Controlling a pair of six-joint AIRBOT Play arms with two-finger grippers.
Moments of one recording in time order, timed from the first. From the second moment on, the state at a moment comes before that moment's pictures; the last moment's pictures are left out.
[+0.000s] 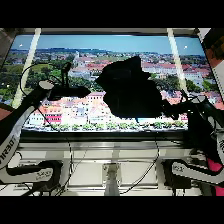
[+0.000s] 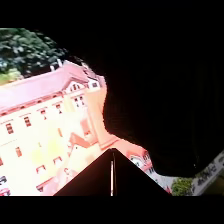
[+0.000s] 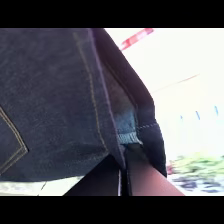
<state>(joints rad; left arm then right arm) -0.13 -1.44 0.99 0.52 -0.83 -0.76 -0.31 -1.34 0.76 -0.94 1.01 1.50</state>
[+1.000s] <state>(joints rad) -0.26 -1.71 0.99 0.15 -0.90 -0.88 -0.29 -1.34 0.76 -0.84 1.05 1.38</state>
